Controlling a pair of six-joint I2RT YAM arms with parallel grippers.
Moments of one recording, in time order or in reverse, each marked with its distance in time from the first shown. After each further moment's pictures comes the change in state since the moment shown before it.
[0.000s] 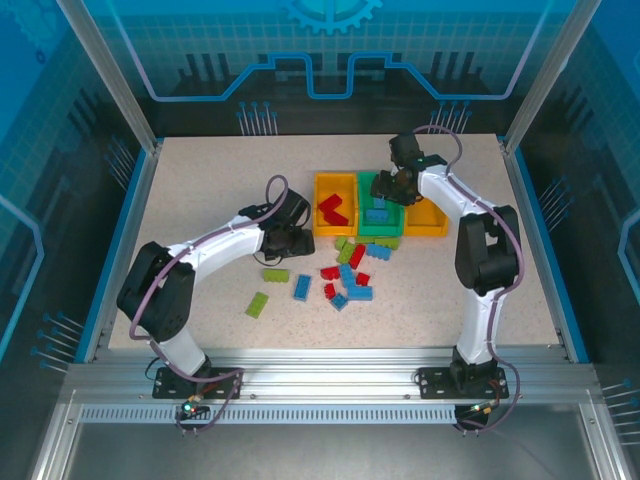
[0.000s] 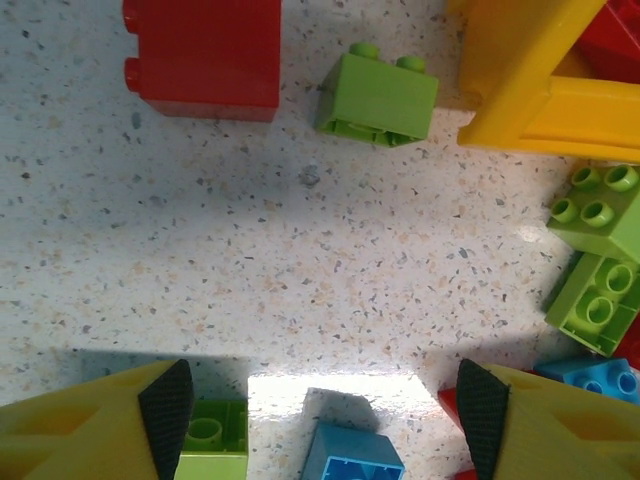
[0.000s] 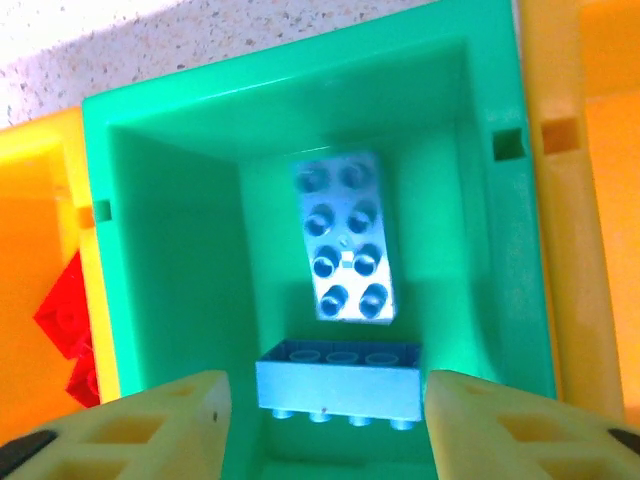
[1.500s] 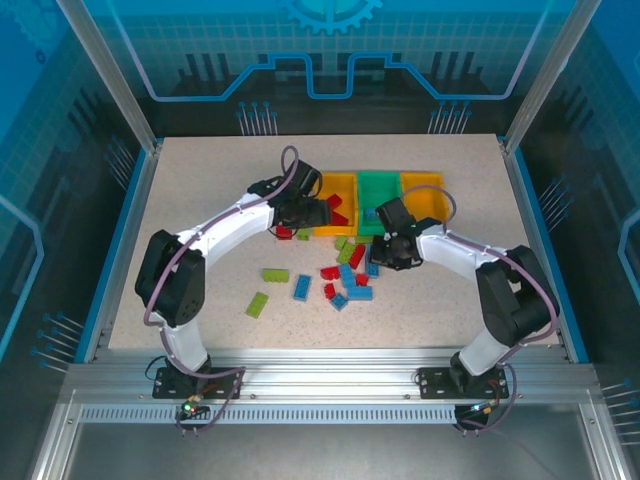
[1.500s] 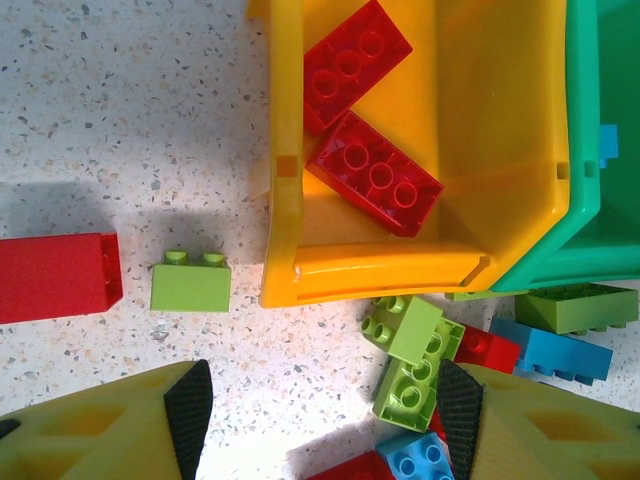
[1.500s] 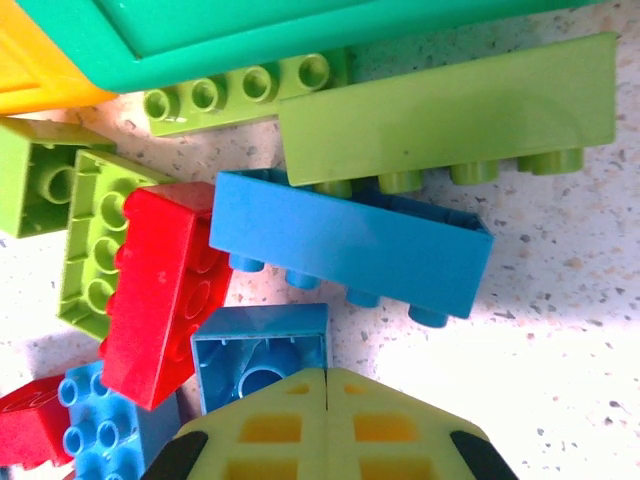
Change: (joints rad) left arm 0.002 0.121 0.275 0.018 0.054 0.071; right arm 0.204 -0.392 -0.661 0.150 0.016 0.164
